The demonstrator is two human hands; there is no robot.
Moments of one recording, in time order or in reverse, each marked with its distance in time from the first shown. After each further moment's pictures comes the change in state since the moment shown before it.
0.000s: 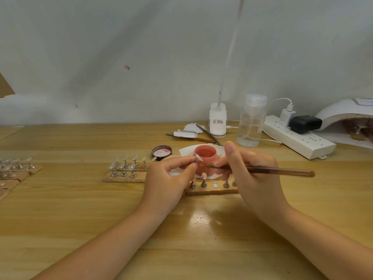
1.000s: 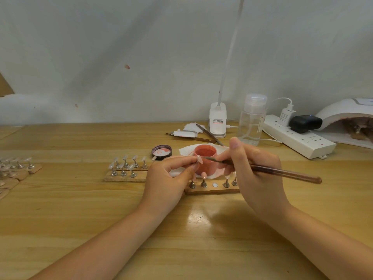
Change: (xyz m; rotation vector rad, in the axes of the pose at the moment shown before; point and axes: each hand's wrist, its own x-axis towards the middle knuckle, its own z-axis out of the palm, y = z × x) left_hand 0.001 -0.004 -0.001 0.038 -0.039 0.031; right_hand 0.001 -0.003 0.000 -0.026 0.034 -0.031
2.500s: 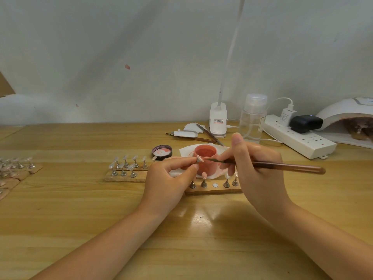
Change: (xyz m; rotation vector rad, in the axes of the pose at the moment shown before) left_hand -0.001 0.002 0.001 -0.004 0.029 -0.045; right_hand 0.003 0.002 0.000 0.002 0.021 0.022
